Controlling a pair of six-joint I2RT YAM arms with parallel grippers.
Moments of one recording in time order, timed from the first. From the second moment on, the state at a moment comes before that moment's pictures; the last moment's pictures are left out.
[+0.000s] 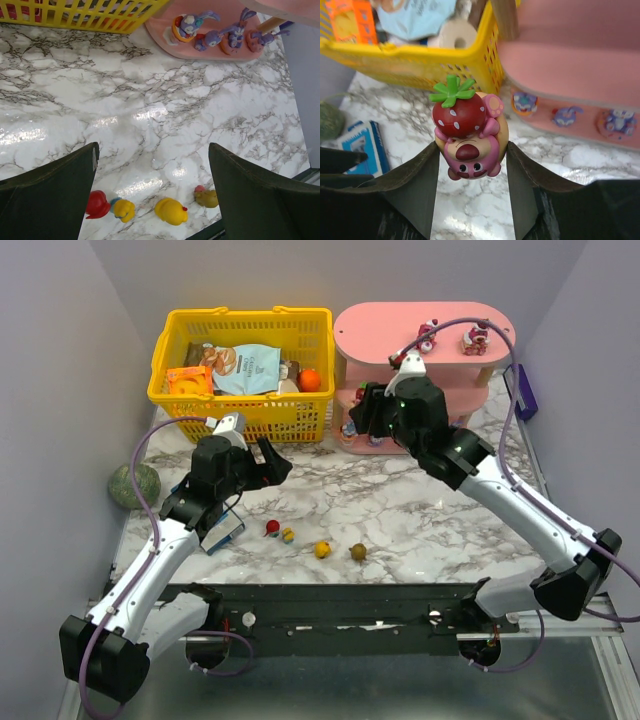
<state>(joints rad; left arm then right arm) -0.36 0.94 0.80 -0.29 0.15 -0.55 0.74 1.38 1.39 -0.36 0.31 0.38</state>
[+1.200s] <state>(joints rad) -0.36 0.94 0.80 -0.29 0.15 -0.55 0.63 1.92 2.37 -0.80 0.46 0.30</state>
